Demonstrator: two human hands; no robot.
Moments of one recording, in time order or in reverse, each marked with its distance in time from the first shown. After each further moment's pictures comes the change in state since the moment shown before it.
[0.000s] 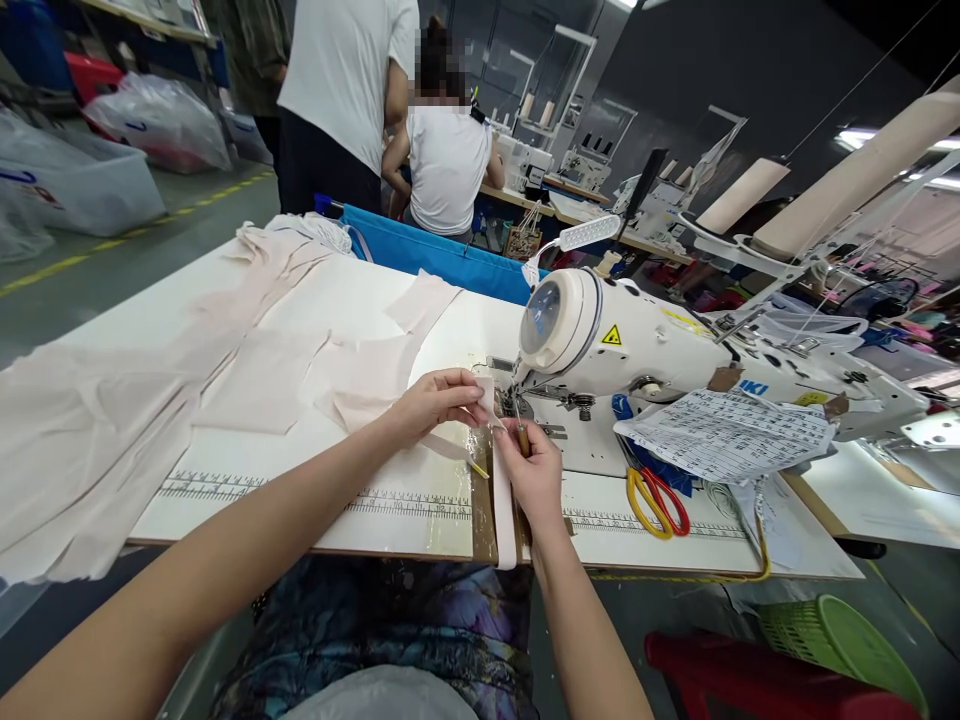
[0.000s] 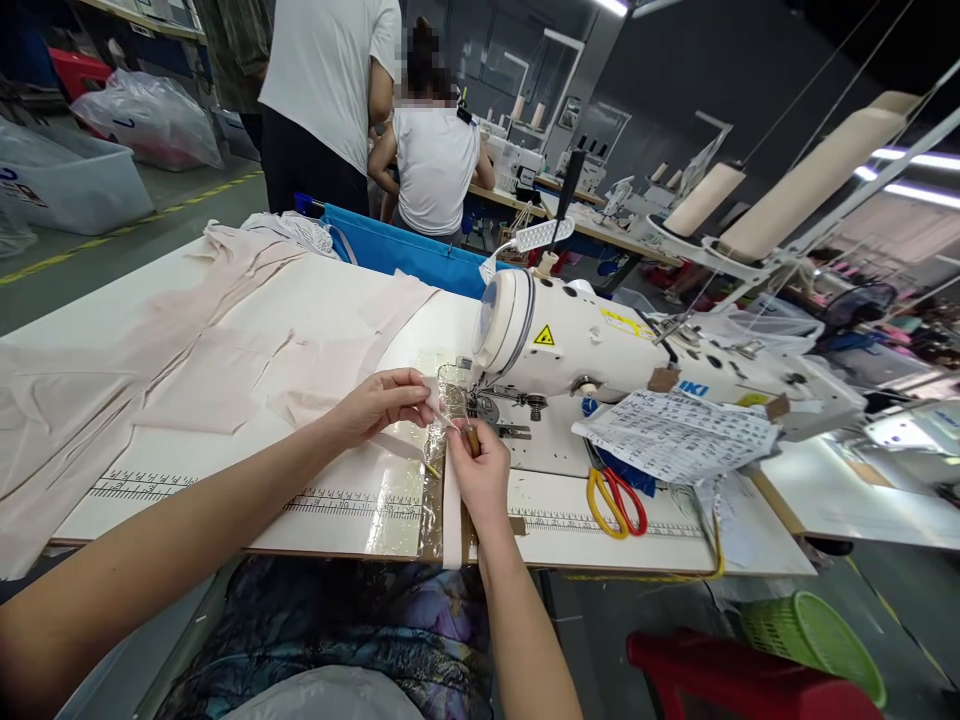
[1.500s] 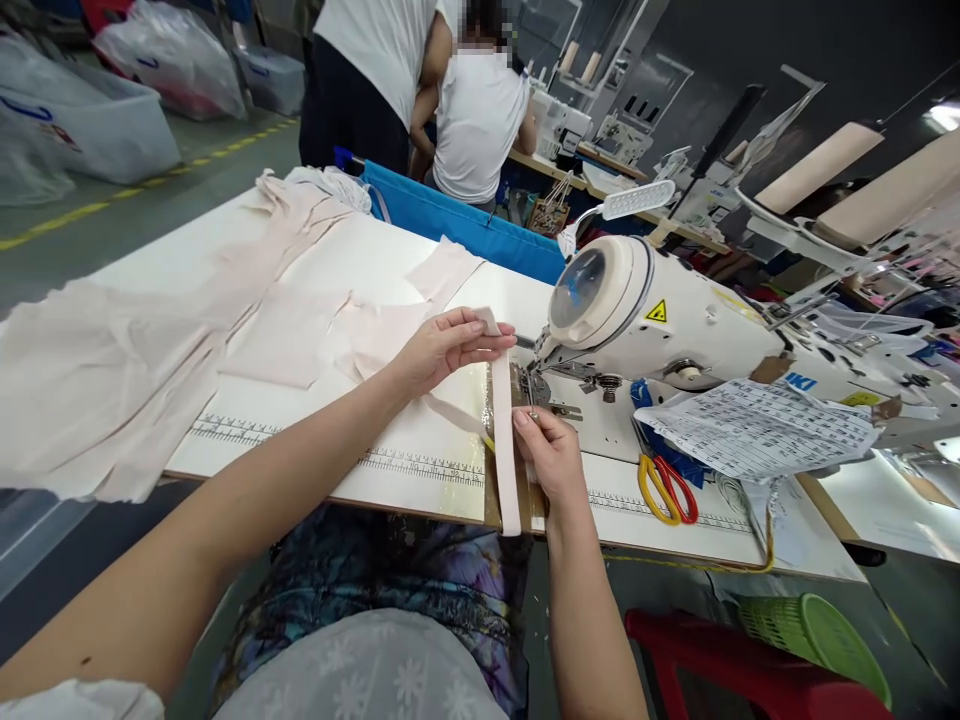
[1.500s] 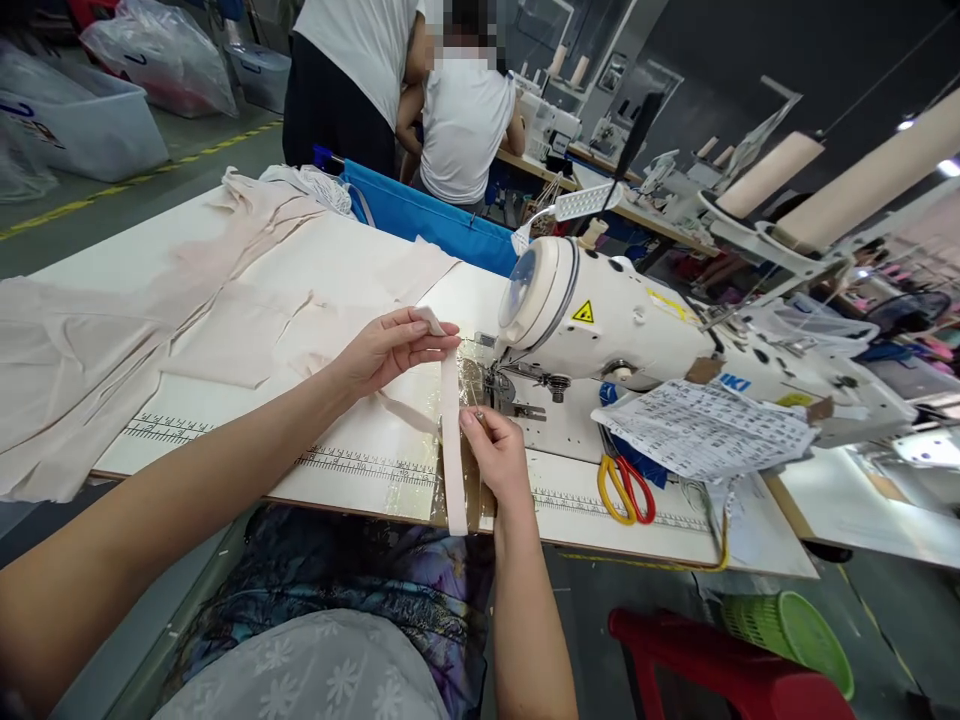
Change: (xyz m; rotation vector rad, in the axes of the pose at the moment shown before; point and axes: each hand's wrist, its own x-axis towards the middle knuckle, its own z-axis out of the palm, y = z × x) left_hand 0.004 0.008 -0.011 -0.193 0.083 0.213; right_hand -0.006 -0.006 -0.014 0.164 -0.299 0.093
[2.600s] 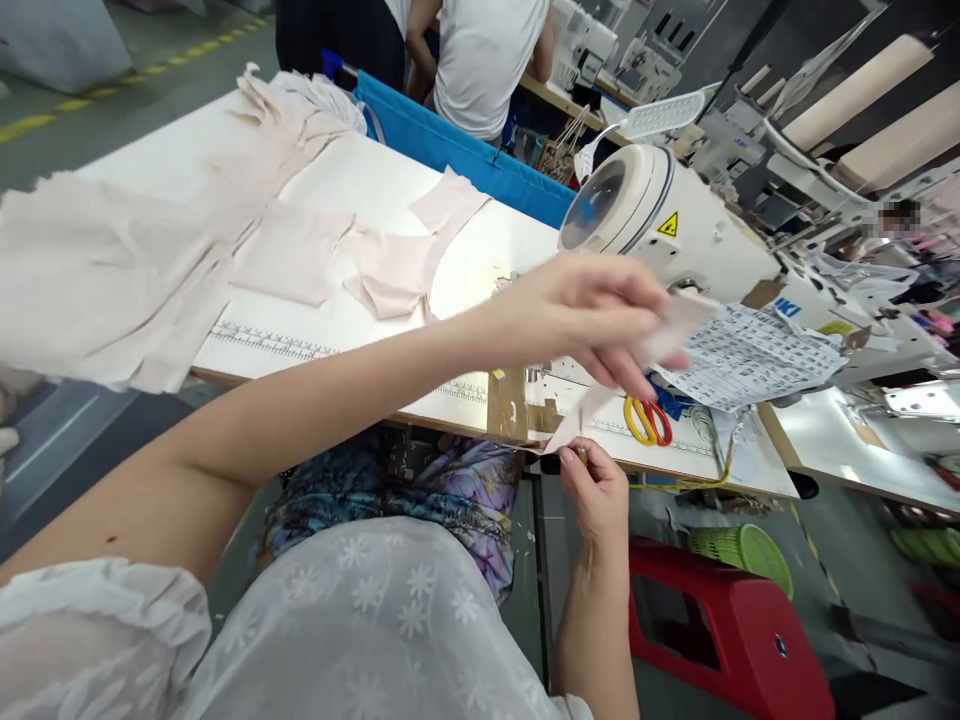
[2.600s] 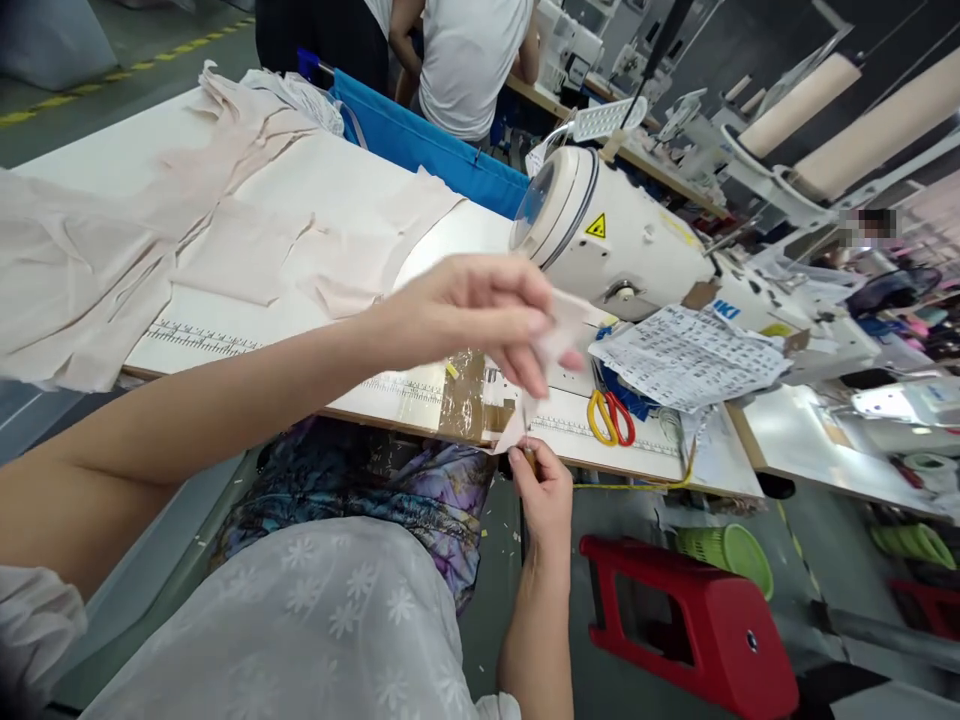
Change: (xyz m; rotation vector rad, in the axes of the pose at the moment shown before) left_hand -0.061 0.026 0.111 0.215 -0.440 -0.069; right_hand -0.135 0.017 -0.045 -0.091 0.224 0.113
